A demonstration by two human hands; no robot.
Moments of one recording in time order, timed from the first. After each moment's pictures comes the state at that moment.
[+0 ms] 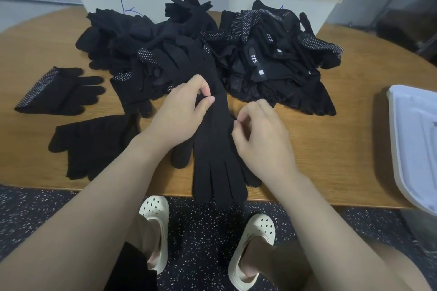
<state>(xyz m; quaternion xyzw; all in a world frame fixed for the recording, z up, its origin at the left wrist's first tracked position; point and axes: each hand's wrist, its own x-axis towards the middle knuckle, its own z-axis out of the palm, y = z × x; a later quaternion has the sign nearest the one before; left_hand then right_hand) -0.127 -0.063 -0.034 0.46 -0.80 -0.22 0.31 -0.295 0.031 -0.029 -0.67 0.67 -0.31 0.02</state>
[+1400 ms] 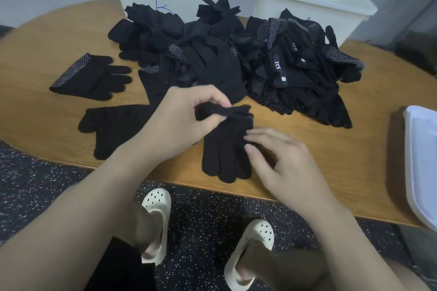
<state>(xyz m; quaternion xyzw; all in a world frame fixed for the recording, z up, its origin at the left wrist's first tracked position) -0.085 -0.009 -0.001 0.39 -0.79 -0.28 0.39 -0.307 0.072 -0.019 -0.76 0.58 -0.28 0.12</state>
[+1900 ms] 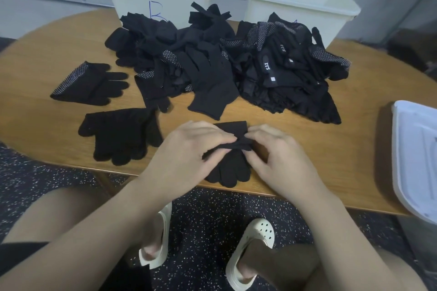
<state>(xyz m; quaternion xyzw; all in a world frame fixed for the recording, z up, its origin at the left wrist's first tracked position) -0.100 0.039 -0.026 0.37 -0.85 -0.13 0.35 -0.316 0.067 -0.022 -0.76 0.61 -0.20 0.10</state>
